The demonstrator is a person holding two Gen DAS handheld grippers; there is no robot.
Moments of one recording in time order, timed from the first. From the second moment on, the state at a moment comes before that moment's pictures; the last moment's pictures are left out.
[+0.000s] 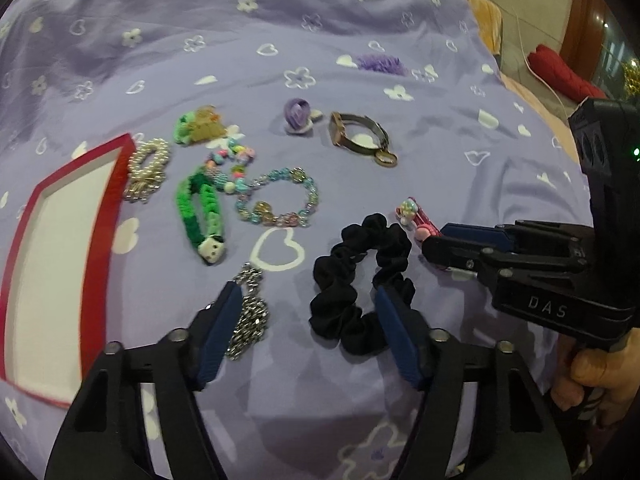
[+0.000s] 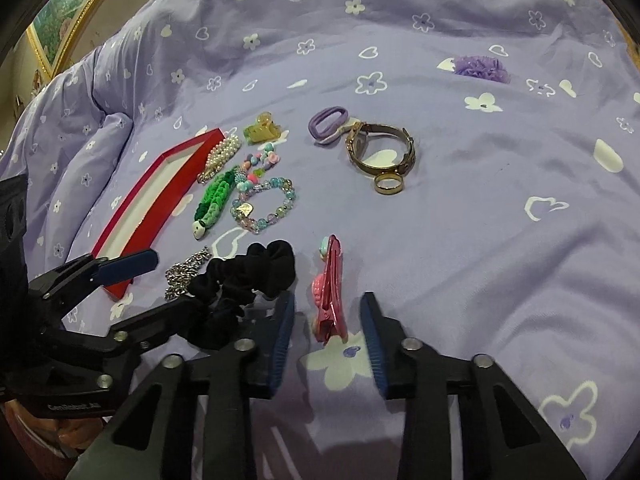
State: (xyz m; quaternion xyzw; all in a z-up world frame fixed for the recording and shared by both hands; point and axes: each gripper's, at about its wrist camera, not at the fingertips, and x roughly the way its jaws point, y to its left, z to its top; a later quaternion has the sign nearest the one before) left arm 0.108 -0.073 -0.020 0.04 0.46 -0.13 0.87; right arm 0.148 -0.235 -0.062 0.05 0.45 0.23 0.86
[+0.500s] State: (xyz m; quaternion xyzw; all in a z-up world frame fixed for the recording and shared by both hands) left arm 0.106 -0.067 -0.020 0.00 0.47 -0.19 0.86; right arm 0.149 -0.242 -0.057 0.07 0.45 0.23 0.86
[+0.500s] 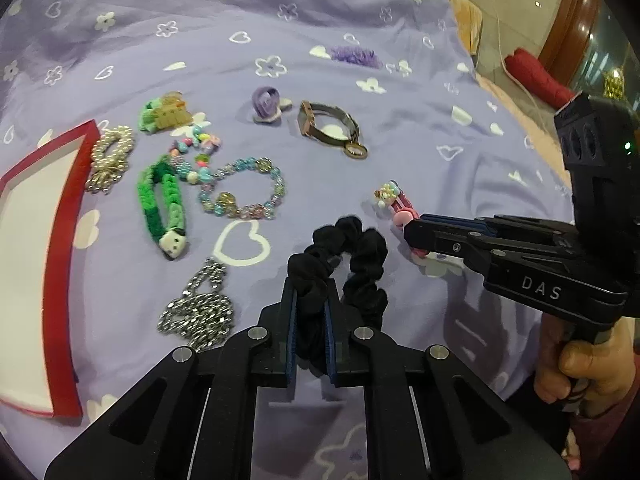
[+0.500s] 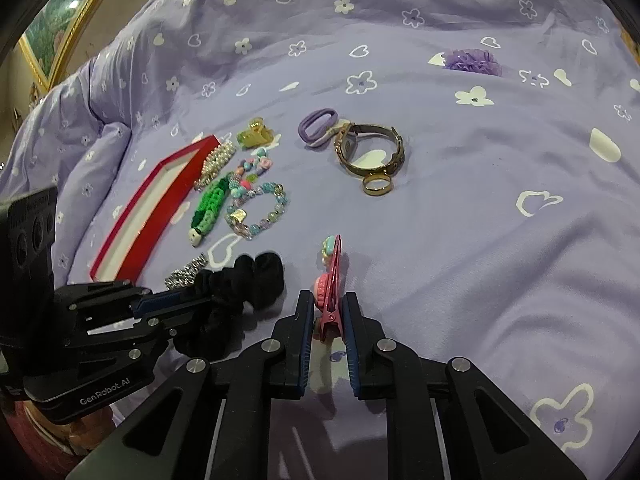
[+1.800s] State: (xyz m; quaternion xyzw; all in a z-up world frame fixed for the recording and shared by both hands) left arm 0.078 0.199 0.004 -0.13 0.42 0.04 0.90; right arm 0.152 0.027 -0.009 0.00 0.44 0.45 0.78
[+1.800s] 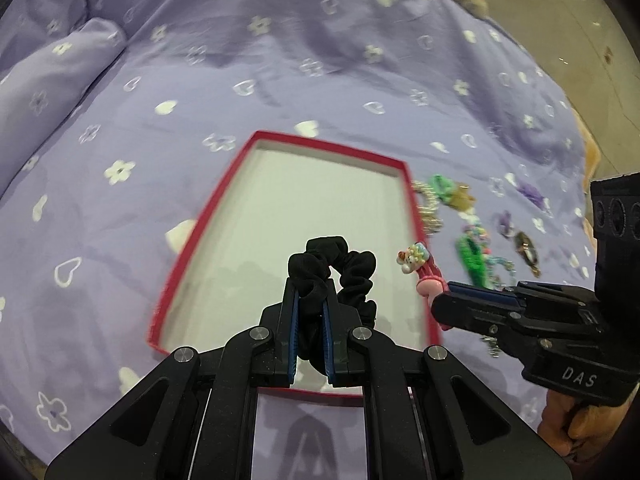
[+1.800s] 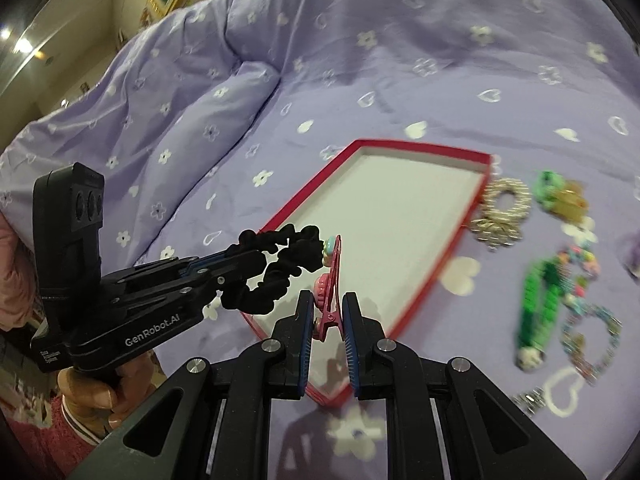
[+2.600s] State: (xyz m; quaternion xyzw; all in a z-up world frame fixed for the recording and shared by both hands) left arm 0.081 0.224 -0.045 -0.15 0.48 0.09 0.86; right arm 0.163 0.078 -0.063 -0.10 0.51 0.45 0.73
